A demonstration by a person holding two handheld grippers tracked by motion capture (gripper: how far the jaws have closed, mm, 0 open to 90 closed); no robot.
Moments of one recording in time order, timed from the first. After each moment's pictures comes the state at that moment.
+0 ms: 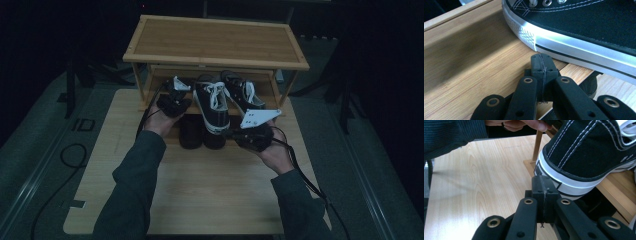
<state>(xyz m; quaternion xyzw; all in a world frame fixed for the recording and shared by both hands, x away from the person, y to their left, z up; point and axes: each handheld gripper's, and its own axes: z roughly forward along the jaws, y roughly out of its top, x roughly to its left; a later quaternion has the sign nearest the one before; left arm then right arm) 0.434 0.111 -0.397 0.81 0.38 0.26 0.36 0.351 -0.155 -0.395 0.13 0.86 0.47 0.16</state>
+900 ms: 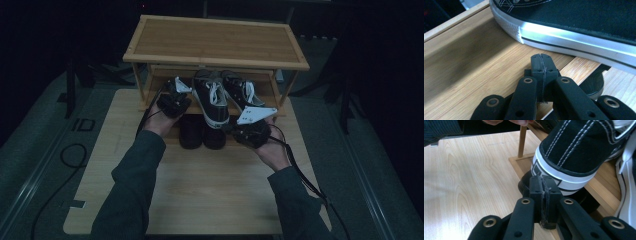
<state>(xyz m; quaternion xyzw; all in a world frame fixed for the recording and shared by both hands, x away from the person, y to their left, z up) 0.432 0.111 -0.396 0.83 0.35 0.29 0.33 0.361 -0.149 -0.399 0.16 0.86 0.45 0.20</state>
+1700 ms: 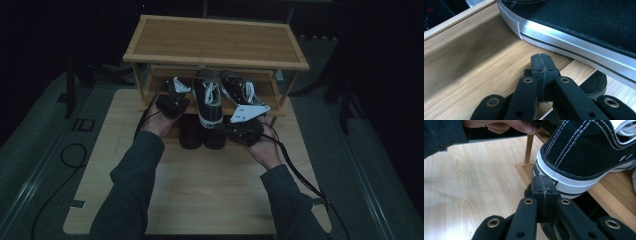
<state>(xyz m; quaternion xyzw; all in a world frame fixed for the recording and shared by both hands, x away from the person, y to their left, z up) 0.431 0.112 -0.397 0.82 0.37 0.29 0.34 0.367 -0.133 -0.400 0.15 0.85 0.47 0.18</state>
